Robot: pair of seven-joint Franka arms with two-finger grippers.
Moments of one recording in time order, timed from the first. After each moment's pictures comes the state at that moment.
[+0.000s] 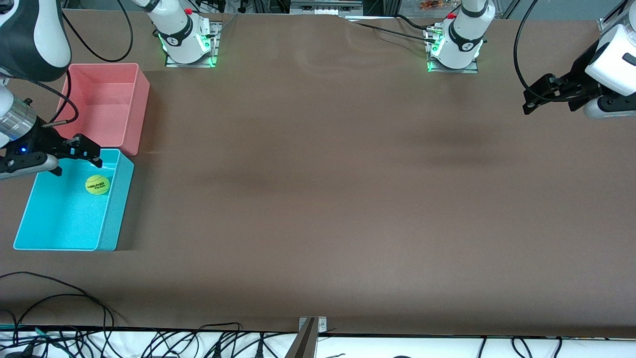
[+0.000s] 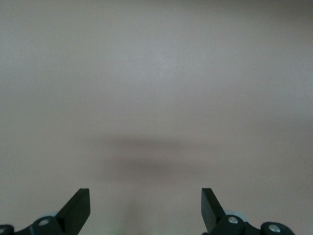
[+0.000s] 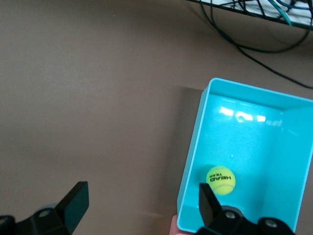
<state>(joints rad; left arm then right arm) -0.01 0.00 -0.10 -1.50 0.00 1.46 -0.20 0.05 0.07 -0.11 -1.82 0.03 2.04 -0.28</state>
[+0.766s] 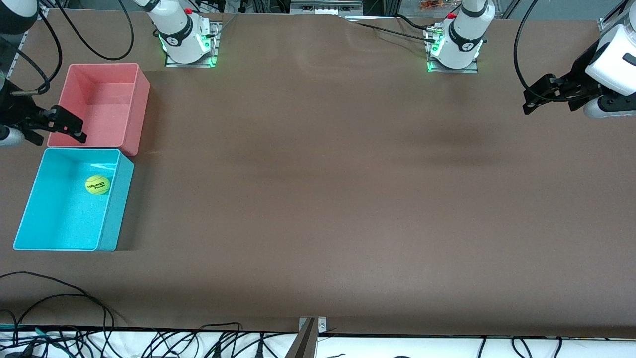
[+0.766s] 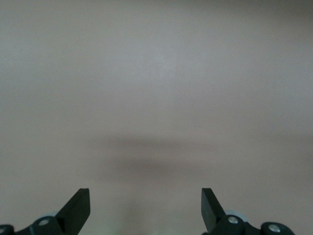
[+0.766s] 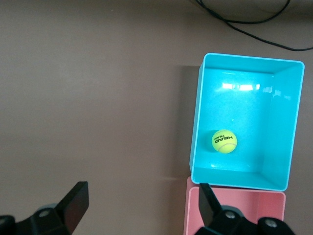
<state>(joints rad) -0.01 0.00 -0.10 -1.50 0.00 1.46 -0.20 -0.01 0.00 -0.02 -1.68 0.02 1.77 -0.10</state>
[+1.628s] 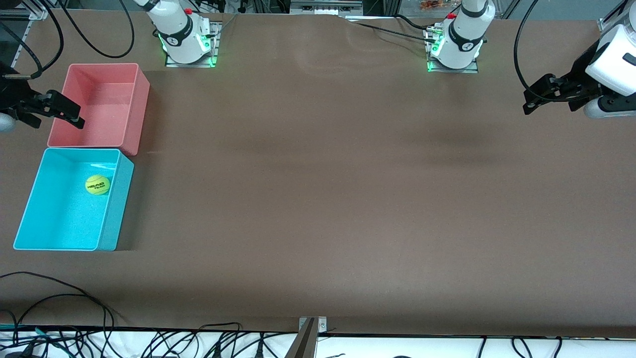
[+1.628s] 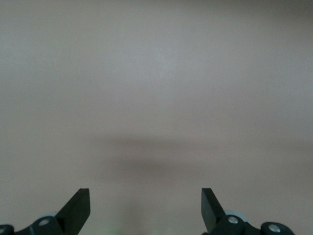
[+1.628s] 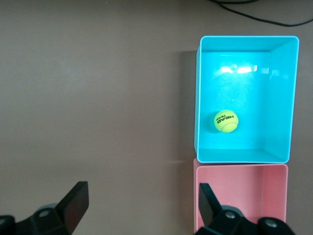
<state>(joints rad) -0.01 0.00 -0.10 -1.50 0.00 1.46 -0.20 -0.08 -0.01 0.07 -1.63 0.01 1.65 0.00</state>
